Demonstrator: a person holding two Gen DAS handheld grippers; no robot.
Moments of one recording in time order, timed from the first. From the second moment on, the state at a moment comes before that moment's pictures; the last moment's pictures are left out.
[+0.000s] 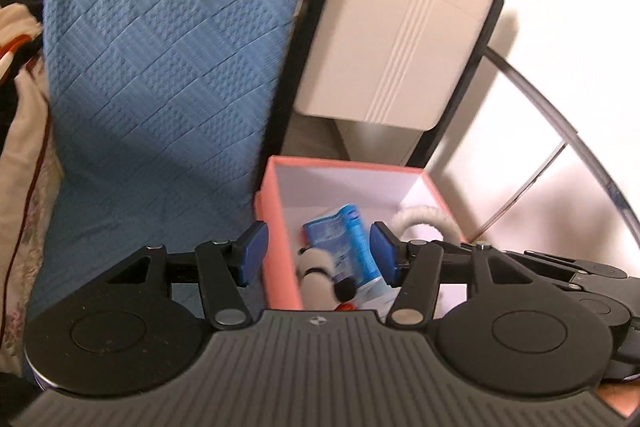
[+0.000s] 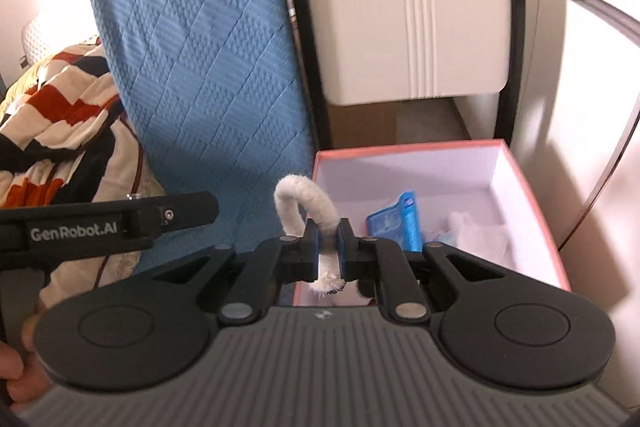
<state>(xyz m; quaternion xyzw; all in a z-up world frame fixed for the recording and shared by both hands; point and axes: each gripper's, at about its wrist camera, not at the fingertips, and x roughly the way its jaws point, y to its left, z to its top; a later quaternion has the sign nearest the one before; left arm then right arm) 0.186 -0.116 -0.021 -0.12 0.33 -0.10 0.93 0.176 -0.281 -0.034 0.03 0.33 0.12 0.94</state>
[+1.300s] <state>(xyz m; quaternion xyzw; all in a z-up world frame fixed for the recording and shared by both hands) 0.270 -0.245 -0.096 -0.07 0.41 -0.12 0.90 0.236 -0.417 -0.148 0.06 0.44 0.06 0.89</state>
